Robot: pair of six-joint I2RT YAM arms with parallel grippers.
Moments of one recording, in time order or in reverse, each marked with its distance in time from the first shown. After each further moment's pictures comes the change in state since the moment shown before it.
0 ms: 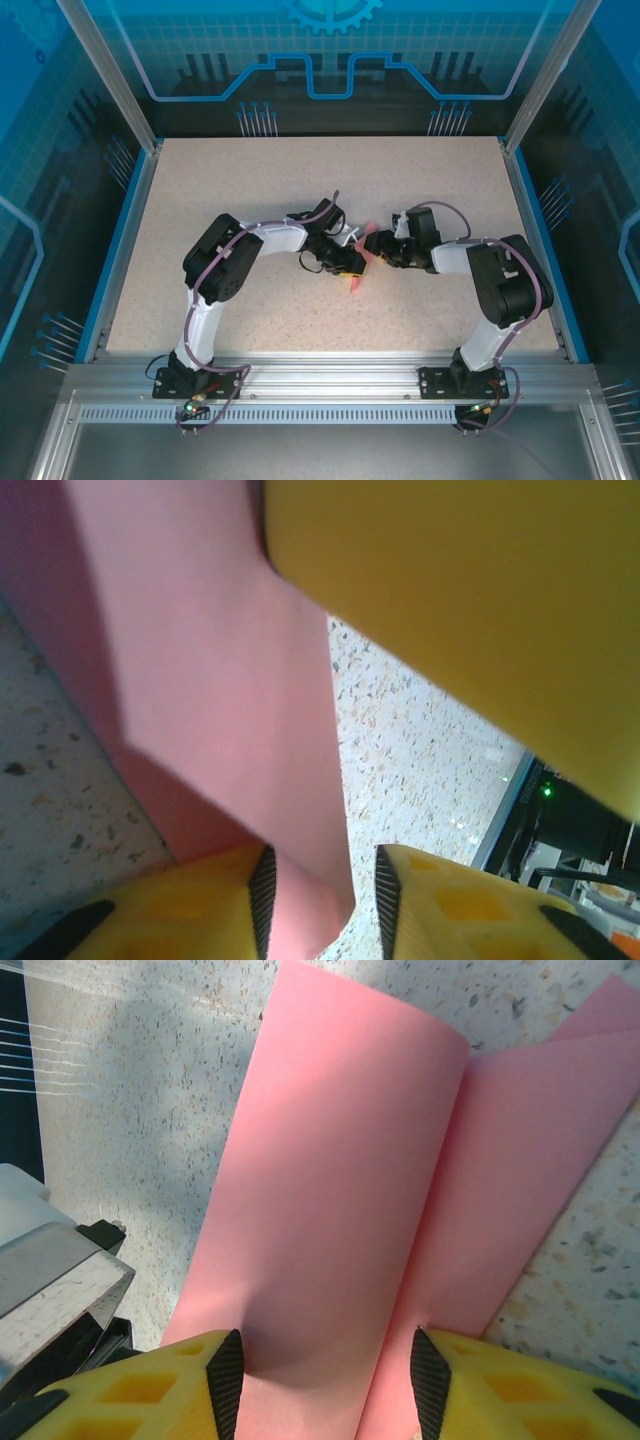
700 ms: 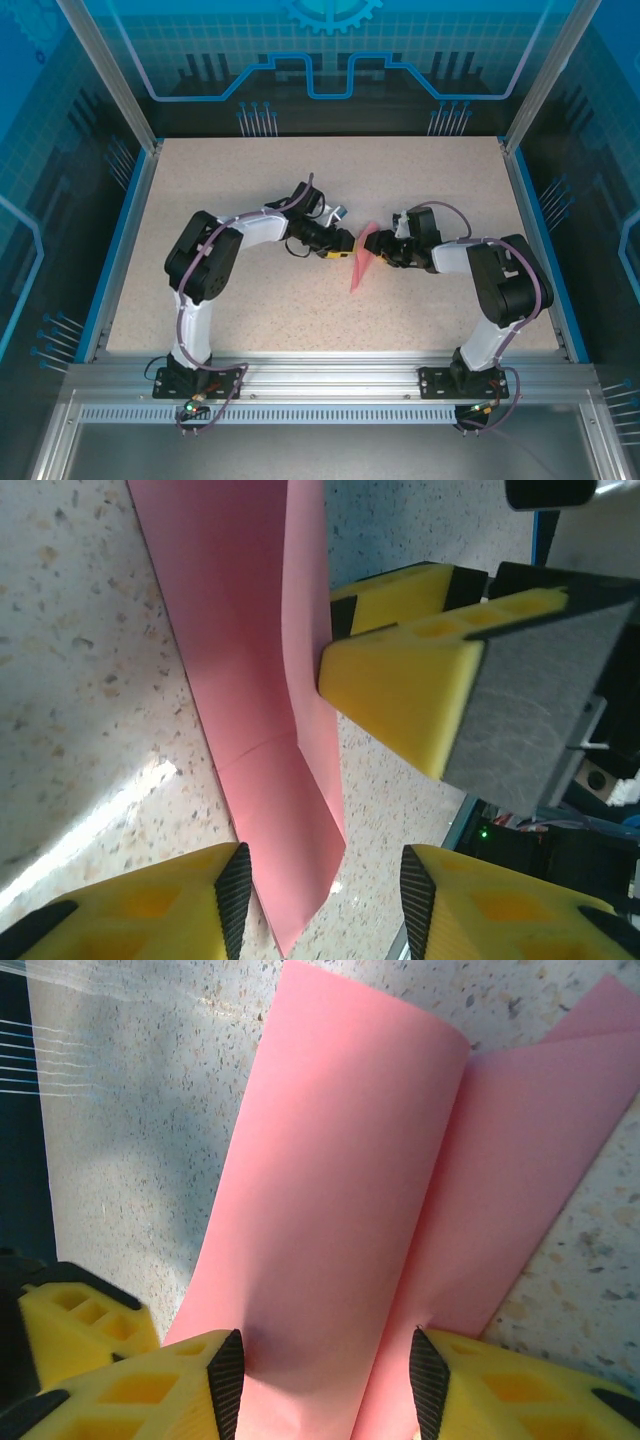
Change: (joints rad) left arm 0.118 -0.061 -0.021 0.067 0.046 -0.083; right arm -0.005 0.002 0.000 0.000 -0.007 0.004
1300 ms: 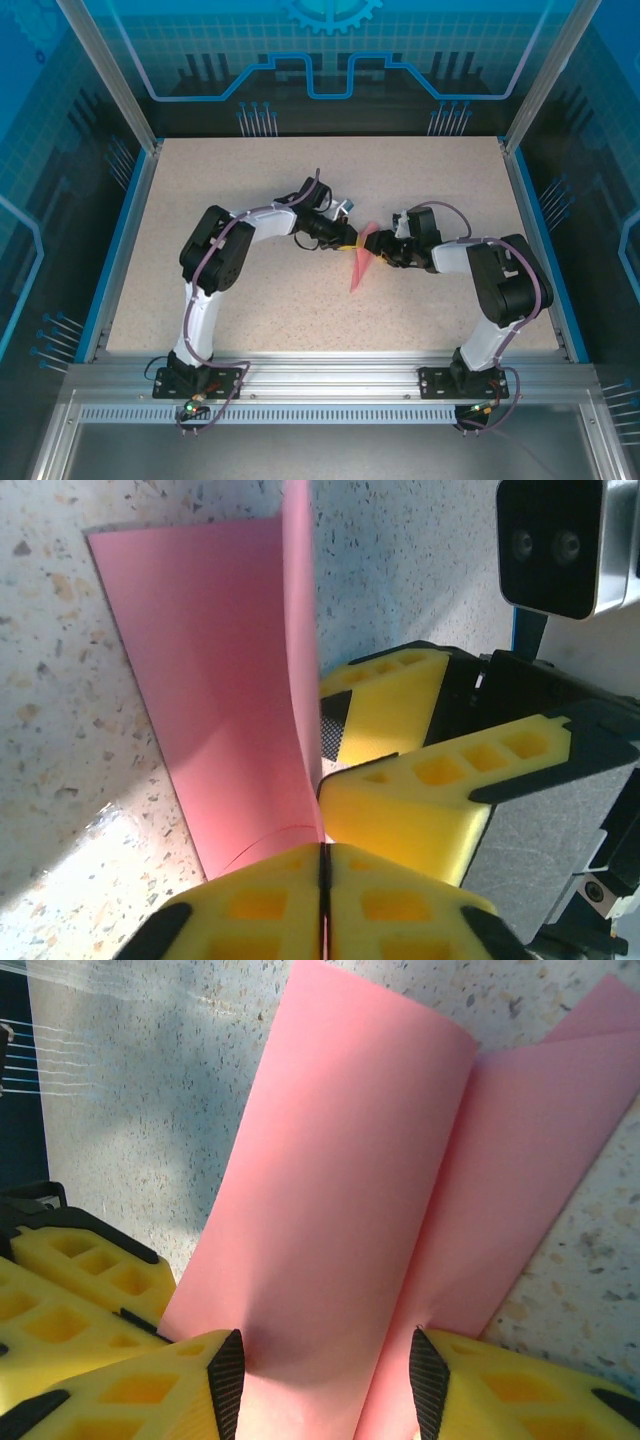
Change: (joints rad) left arm -0.003 0.115 0.135 0.016 0.023 -0.037; right arm 0.000 0.002 0.002 -0.001 -0.004 -0.001
